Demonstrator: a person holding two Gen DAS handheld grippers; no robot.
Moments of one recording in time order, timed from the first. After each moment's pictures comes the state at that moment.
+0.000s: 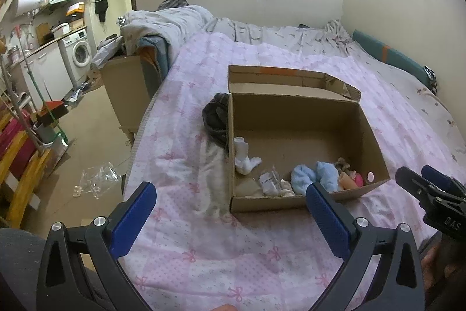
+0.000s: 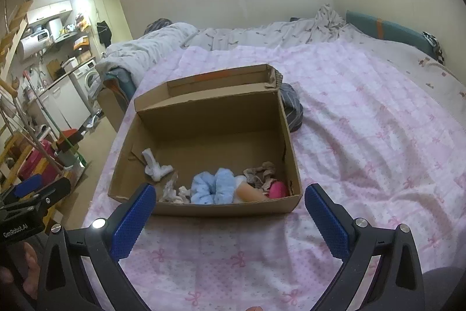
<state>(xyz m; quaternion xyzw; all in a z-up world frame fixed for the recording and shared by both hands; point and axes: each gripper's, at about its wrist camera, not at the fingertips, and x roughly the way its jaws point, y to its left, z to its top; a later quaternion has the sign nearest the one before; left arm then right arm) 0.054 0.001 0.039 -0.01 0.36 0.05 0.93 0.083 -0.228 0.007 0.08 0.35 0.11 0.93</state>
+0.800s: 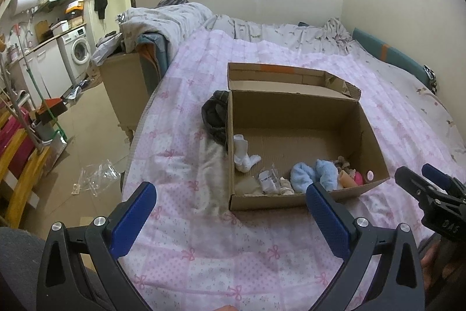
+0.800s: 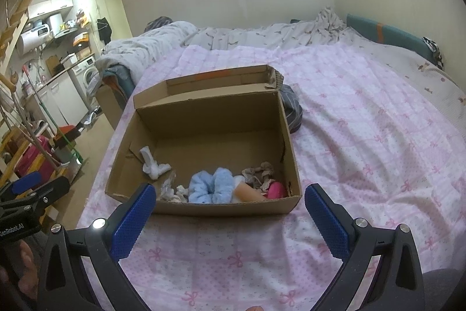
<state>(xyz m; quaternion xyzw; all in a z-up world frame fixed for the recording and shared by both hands) 0.055 0.003 0.037 -0.02 0.36 0.05 0.93 0.082 -0.225 0.009 0.07 0.35 0.10 0.93</state>
